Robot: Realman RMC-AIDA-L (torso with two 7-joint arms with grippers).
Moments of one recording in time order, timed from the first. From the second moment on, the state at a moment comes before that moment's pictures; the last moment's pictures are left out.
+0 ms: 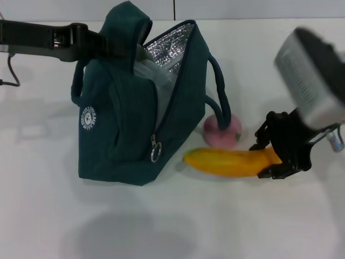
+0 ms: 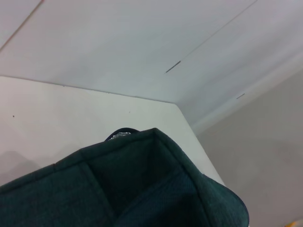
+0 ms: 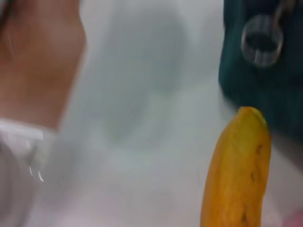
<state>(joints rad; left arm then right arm) -0.69 -1.95 0.66 0.90 2.05 1.77 -2.46 0.73 2.02 -1.46 -1.31 -2.35 -1.71 1.74</state>
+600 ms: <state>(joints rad) -0.69 -1.96 0.66 0.90 2.05 1.77 -2.46 0.70 2.01 -0.89 -1.14 -1.83 -1.95 1.88</state>
